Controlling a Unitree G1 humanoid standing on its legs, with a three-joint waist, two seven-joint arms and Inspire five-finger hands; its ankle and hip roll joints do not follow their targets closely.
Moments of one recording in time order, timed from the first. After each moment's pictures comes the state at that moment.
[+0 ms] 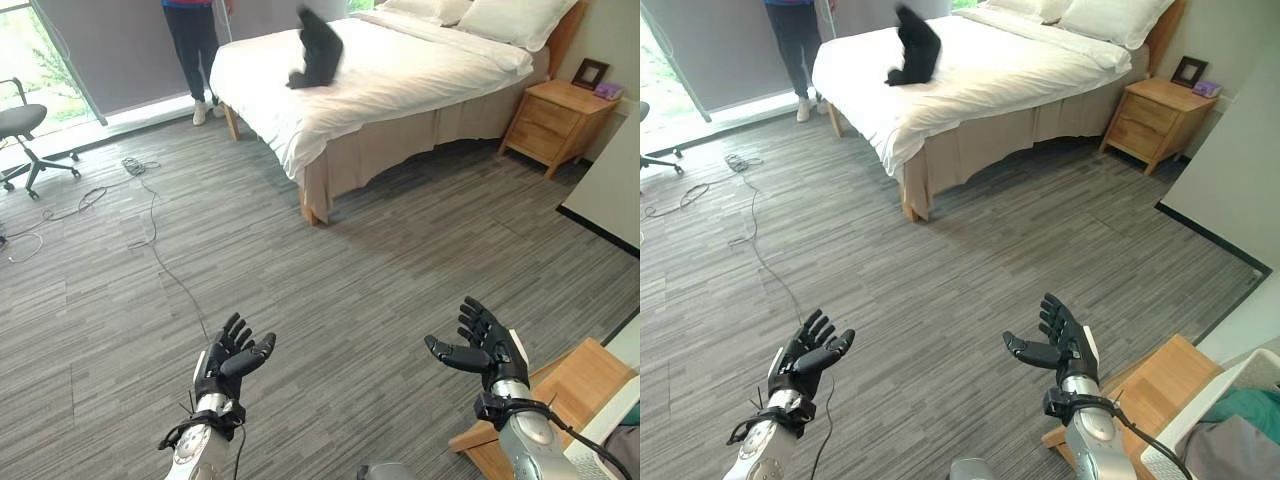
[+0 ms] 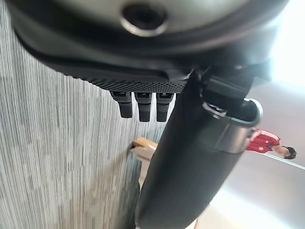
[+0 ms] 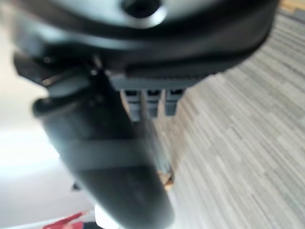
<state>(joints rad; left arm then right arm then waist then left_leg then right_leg) 0.22 0.18 -0.08 0.18 -0.66 -0.09 0.09 0.20 -0.38 -0.03 0.15 0.42 -0.05 -0.07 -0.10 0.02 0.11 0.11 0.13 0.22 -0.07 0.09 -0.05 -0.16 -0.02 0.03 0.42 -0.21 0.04</state>
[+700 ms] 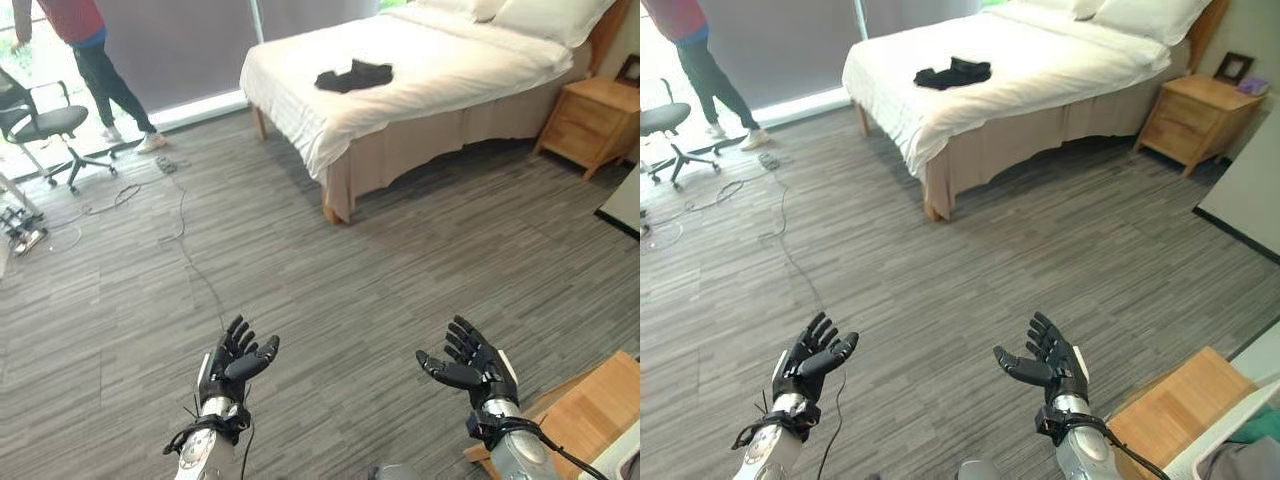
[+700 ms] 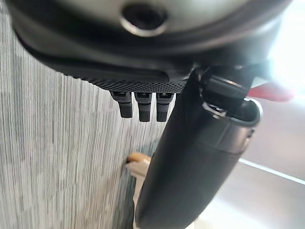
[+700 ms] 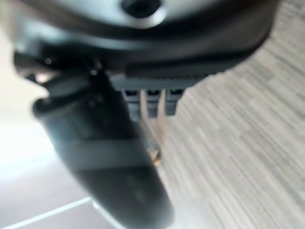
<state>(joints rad) 0.24 0.17 -0.07 0.18 -0.62 -0.11 0.09 0.24 -0.36 0.00 0.15 0.54 -0.07 -0.08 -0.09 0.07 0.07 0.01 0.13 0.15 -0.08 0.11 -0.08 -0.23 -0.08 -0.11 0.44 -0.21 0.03</state>
